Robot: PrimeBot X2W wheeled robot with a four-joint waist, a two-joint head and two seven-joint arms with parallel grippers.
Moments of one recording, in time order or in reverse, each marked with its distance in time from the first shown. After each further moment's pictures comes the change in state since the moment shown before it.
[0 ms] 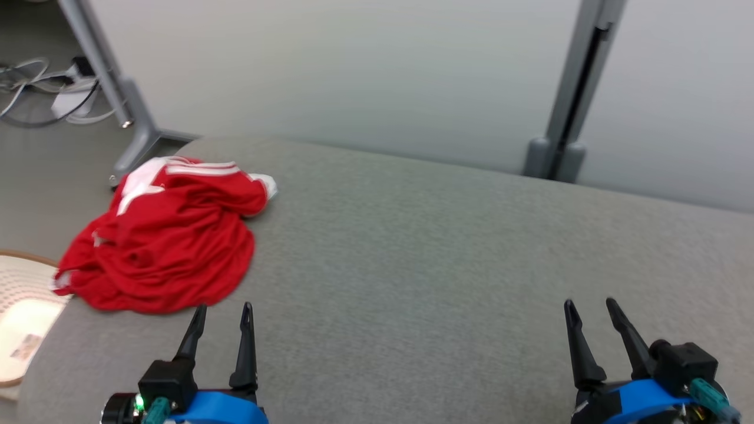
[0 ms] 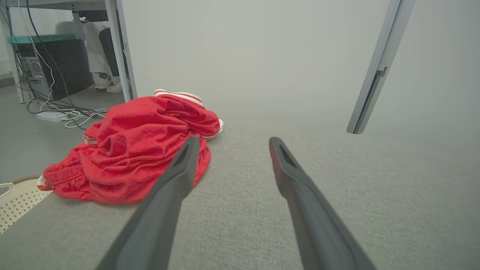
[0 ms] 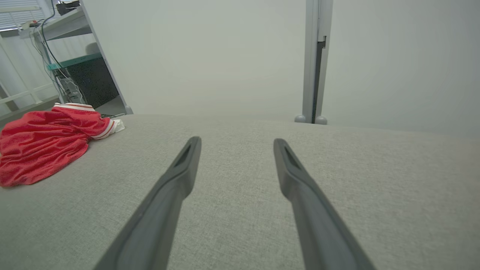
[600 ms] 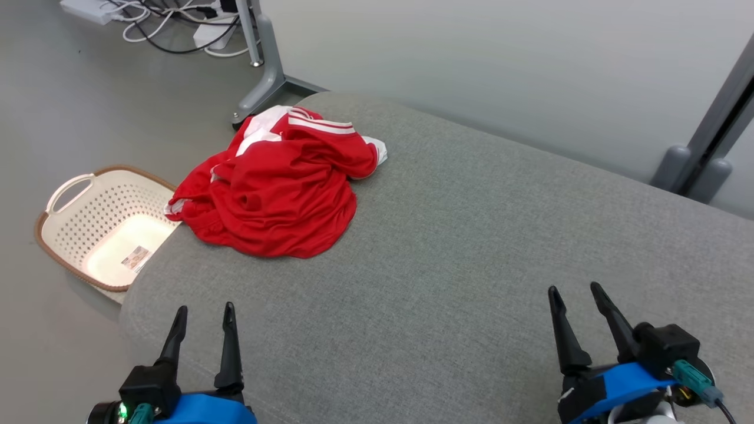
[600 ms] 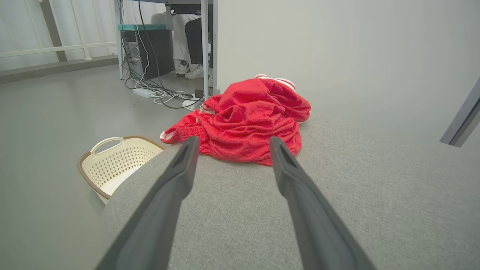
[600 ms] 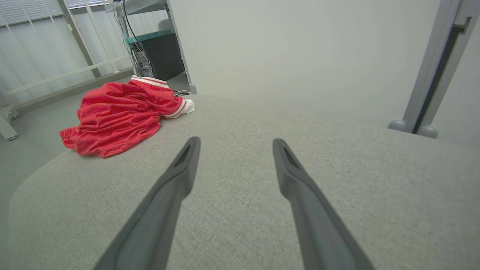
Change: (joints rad) left arm 0.024 0.009 0.026 -0.034 -0.023 0.032 -0.002; right arm -0.028 0.000 0.037 -0.003 -0.014 0.000 0.015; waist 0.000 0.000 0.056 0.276
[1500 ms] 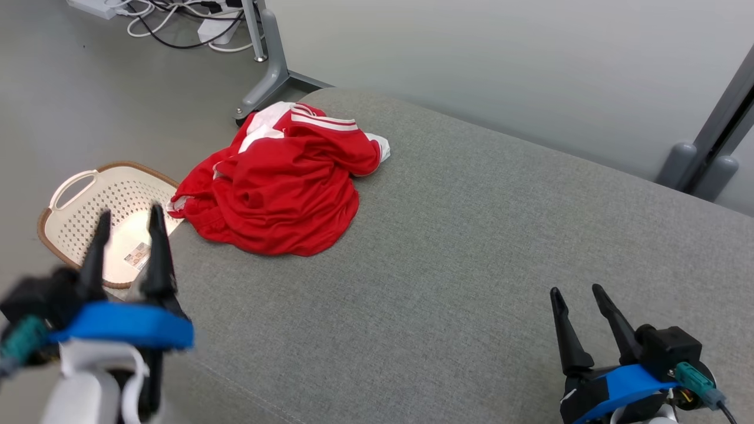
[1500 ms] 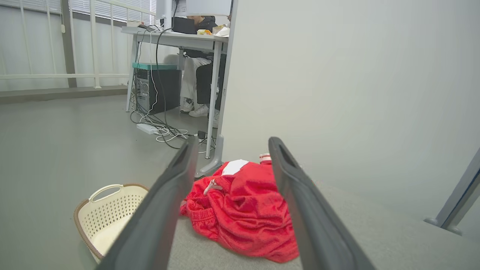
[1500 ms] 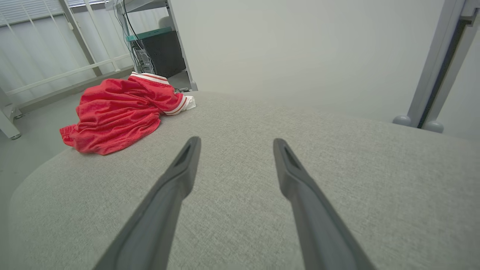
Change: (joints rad) left arm -0.124 0.074 0.124 -0.254 -0.128 -0.023 0.203; right arm -0.021 0.000 0.002 0.028 0.001 0.000 -0.011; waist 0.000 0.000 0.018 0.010
